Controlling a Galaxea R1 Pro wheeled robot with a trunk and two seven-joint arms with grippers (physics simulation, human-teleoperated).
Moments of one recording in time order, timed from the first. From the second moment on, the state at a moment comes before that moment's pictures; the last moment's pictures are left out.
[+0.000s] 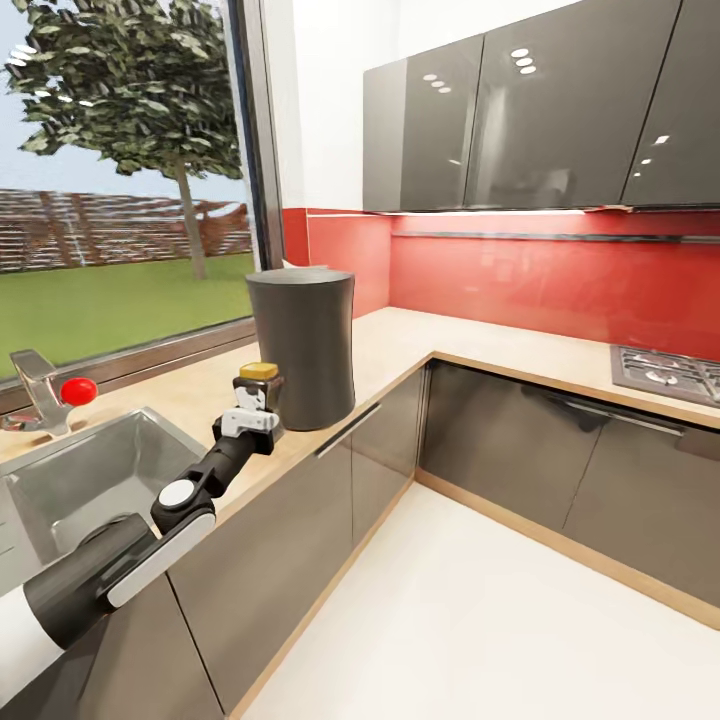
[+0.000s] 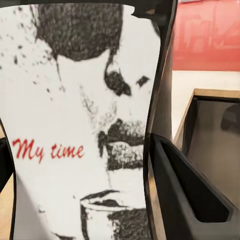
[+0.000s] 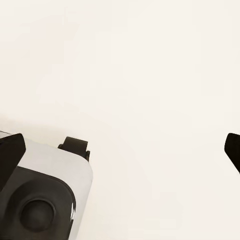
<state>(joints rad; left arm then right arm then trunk) -0.76 0.47 -0.83 -1.42 0.72 0.04 0.42 -0.19 -0.11 0.04 0.02 0.24 -0.31 0.00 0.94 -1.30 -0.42</state>
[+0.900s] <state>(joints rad) -0.76 0.46 -0.83 -1.37 0.72 0.04 0.42 -0.19 -0.11 0.04 0.02 0.24 -0.31 0.00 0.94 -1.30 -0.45</state>
